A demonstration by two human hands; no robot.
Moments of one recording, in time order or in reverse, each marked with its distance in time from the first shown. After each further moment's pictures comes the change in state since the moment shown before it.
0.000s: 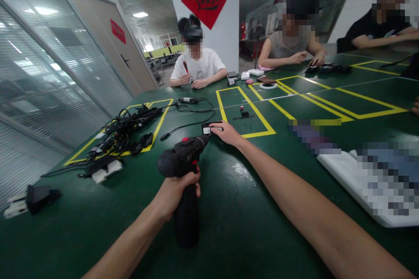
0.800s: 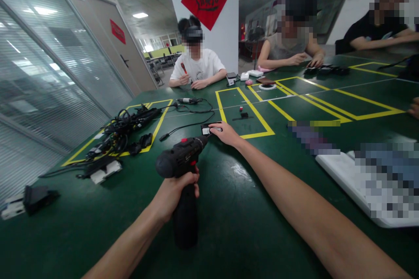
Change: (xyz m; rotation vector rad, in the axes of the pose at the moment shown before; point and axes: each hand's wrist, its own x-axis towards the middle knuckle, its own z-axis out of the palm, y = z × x) left_hand 0.002 -0.003 -0.002 -0.027 0.001 0.017; right_hand 0.002 0.003 0.002 0.002 0.010 0.005
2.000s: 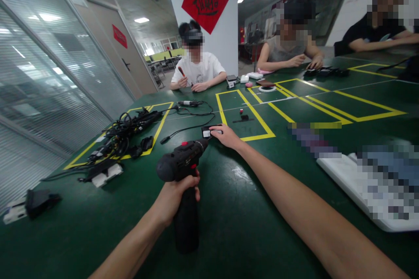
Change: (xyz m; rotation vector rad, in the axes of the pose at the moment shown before) left_hand 0.001 -0.004 -0.002 0.008 0.001 -0.002; right_hand 0.002 0.005 0.004 0.023 0.022 -0.030
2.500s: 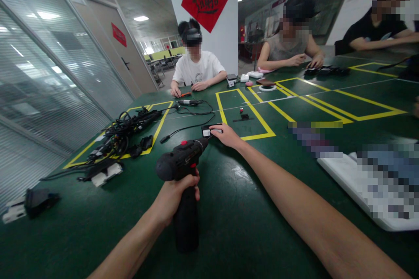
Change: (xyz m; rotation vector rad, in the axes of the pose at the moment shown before) left_hand -0.001 0.002 0.001 0.031 0.000 -0.005; right_hand -0.001 -0.003 -0.001 -0.003 -0.006 -0.002
